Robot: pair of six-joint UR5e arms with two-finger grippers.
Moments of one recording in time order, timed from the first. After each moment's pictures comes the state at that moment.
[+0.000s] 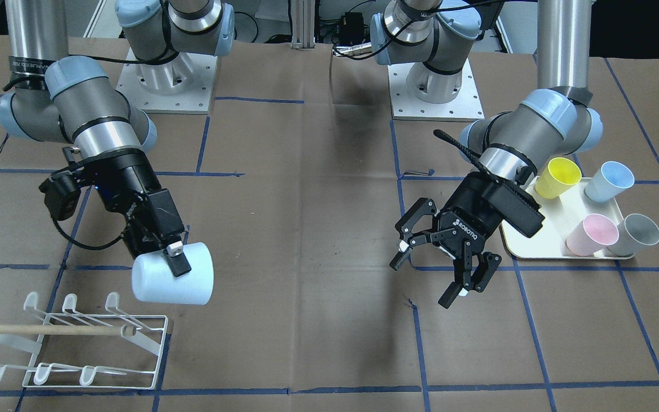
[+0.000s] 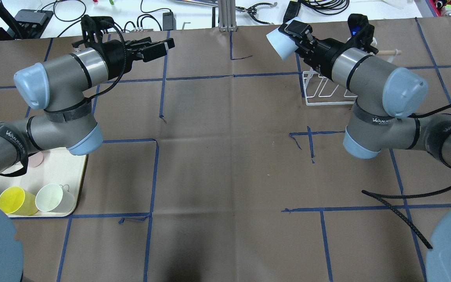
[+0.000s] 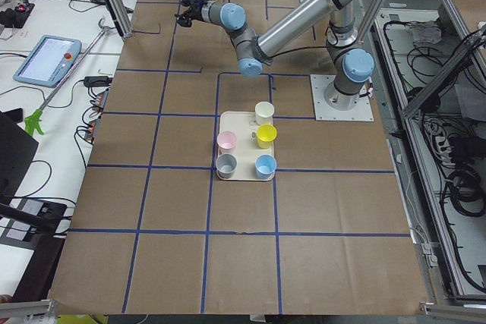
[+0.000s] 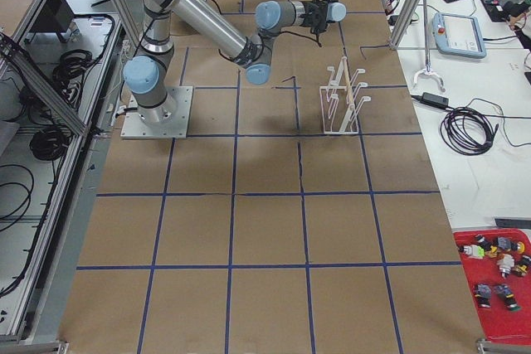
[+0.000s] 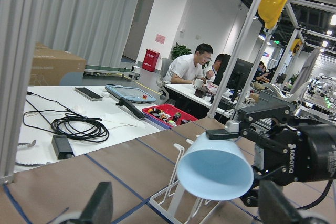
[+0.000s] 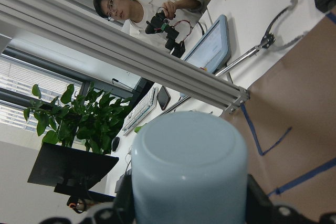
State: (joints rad) left arm -1.41 -1.90 -1.97 0.08 0.84 0.01; right arm 1.45 -1.24 2.02 -3.55 -0.99 0.79
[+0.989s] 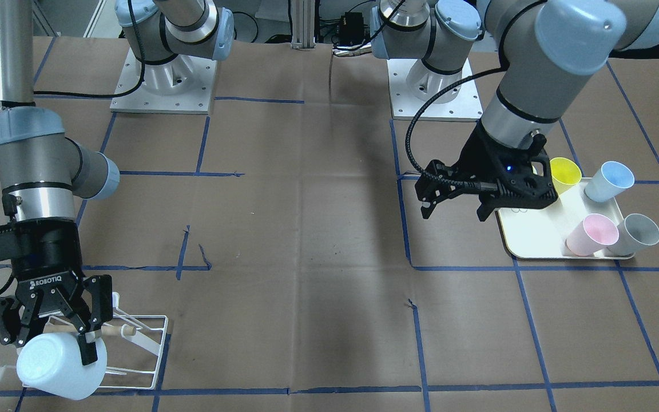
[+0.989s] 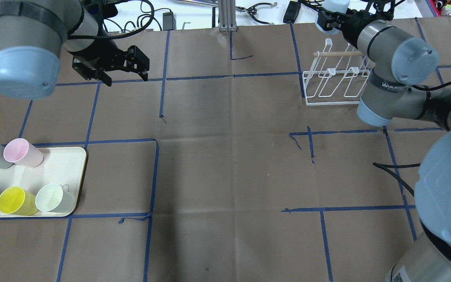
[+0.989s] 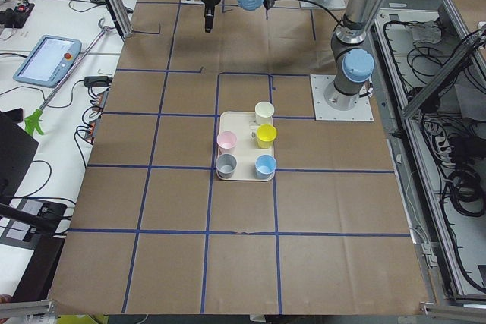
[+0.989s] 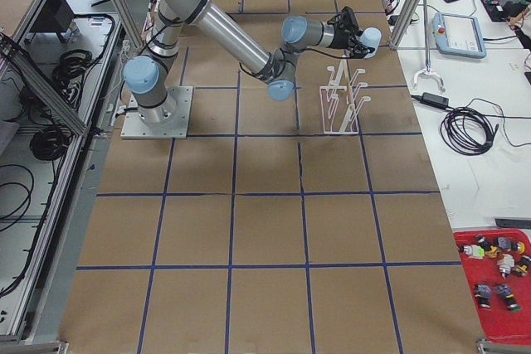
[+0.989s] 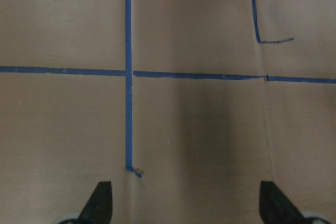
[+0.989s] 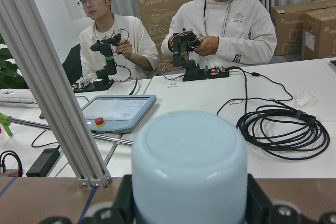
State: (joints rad) left arm -1.53 -1.67 -1.58 -1.39 1.47 0.01; right arm 1.37 -1.06 1.82 -3.51 -1.16 -0.01
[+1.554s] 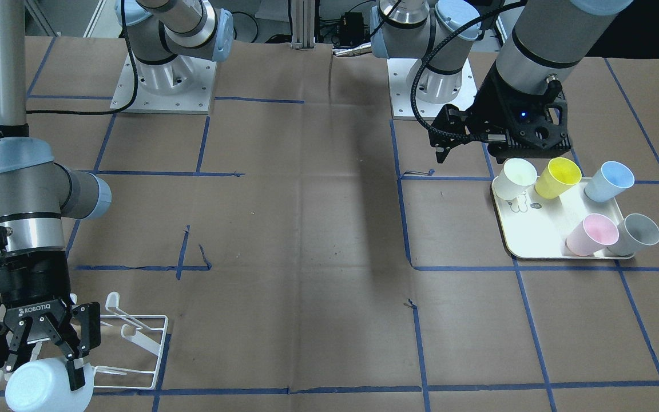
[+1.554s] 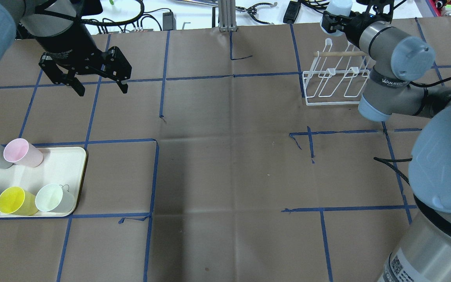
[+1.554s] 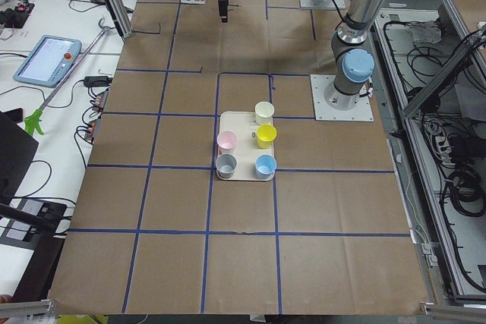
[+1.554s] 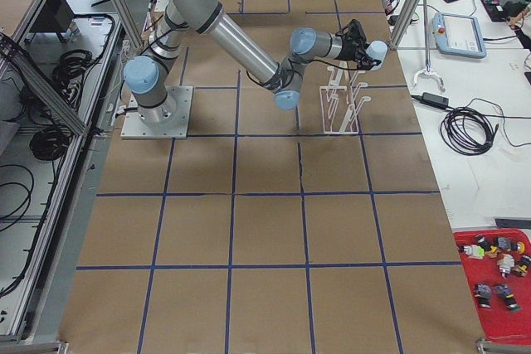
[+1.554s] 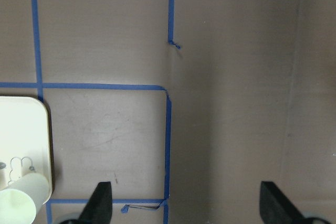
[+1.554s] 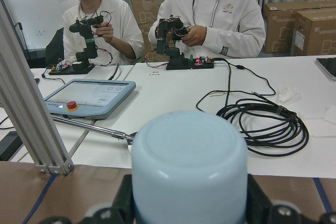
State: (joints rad) left arm -1.54 -1.63 -1.50 -1.65 1.57 0.02; right arm 1.35 -0.99 1.78 -3.50 -1.16 -0.05
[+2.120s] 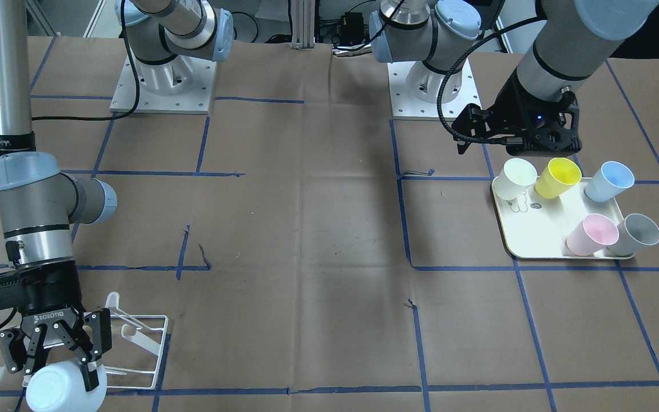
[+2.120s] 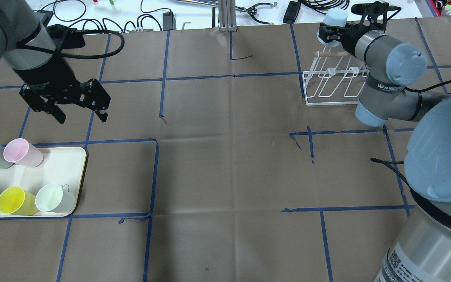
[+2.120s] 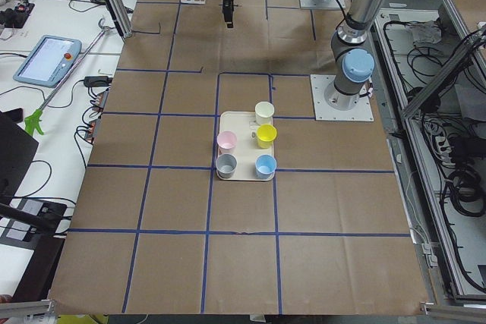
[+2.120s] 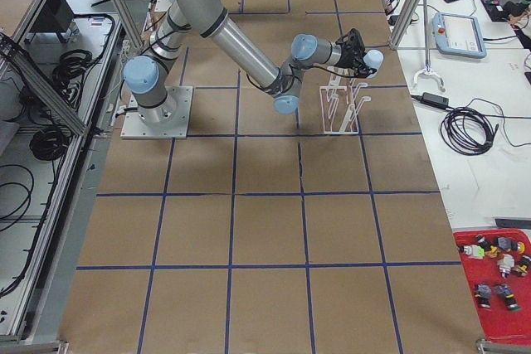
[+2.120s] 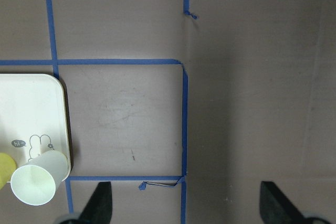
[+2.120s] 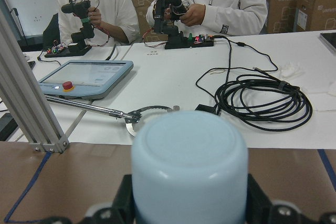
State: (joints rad) left arm -1.39 -1.53 -1.69 -1.63 1.59 0.18; right arm 1.35 -0.96 1.79 -3.48 -1.16 -0.06
